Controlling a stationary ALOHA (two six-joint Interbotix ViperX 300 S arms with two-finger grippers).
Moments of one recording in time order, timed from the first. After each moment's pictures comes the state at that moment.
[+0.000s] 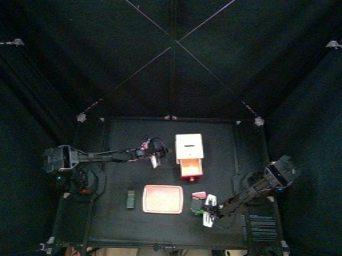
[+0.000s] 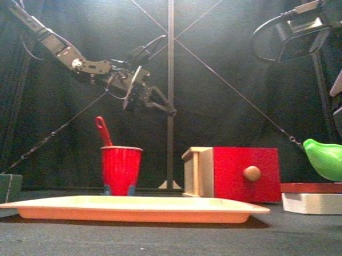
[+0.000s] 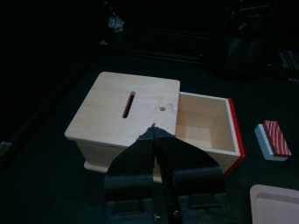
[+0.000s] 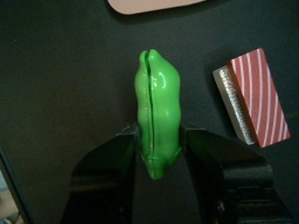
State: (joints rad) left arm 0.29 -0.06 0.69 0.03 -0.38 0.01; right arm 0.56 -0.07 0.77 -0.48 0.55 1.21
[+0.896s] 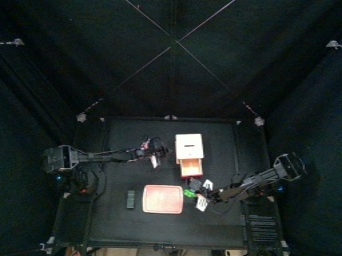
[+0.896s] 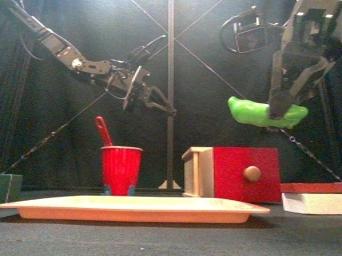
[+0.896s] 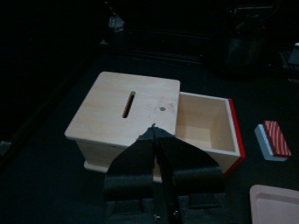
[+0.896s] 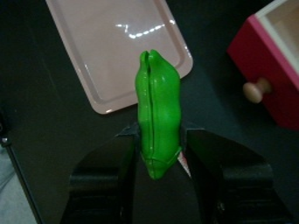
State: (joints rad) left arm 0.29 -0.06 0.69 0.03 -0.38 0.01; right arm 0.33 -0.25 0.75 -0.56 0.54 1.23
